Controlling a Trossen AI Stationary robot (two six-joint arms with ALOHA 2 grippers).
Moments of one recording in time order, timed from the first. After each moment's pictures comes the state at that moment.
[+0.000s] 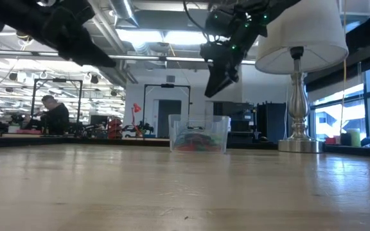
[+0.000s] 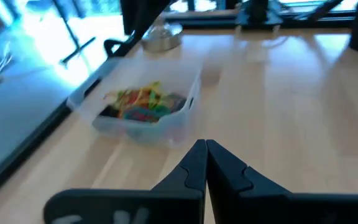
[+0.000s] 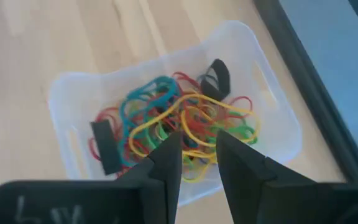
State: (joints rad) left arm -0.10 0.76 0.39 -0.04 -0.41 -0.08; right arm -0.40 1.73 1.38 -0.59 0.02 -0.05
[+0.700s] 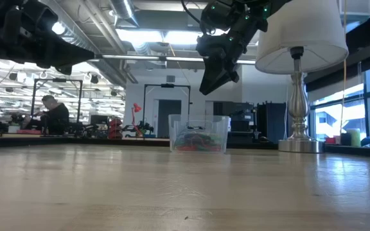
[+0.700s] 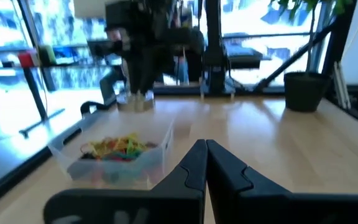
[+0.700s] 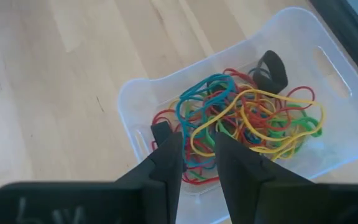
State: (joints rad) left arm 0.01 0.23 0.05 0.15 -0.14 0.02; right arm -0.31 1.73 1.38 -0.60 -0.01 0.16
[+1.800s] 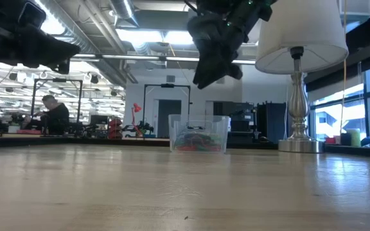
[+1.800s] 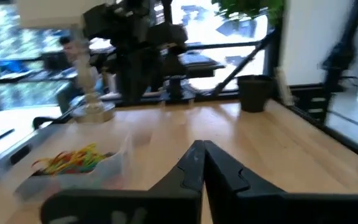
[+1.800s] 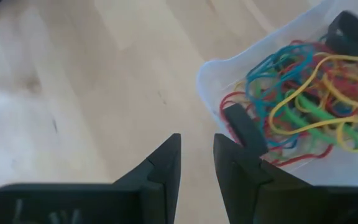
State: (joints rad) left arm 0.00 0.03 0.01 0.02 0.03 0.04; right arm -0.15 1.73 1.38 -0.59 -0.01 0.45
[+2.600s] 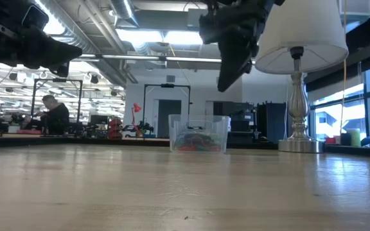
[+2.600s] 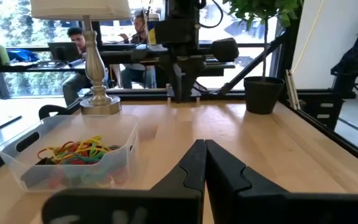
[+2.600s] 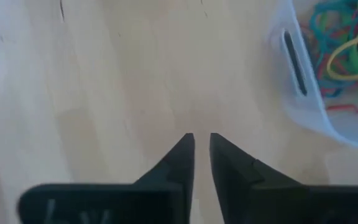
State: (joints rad) left arm 0.00 0.03 0.01 0.01 -0.01 -0.01; right arm 0.01 1.73 1.38 -0.80 0.02 0.29
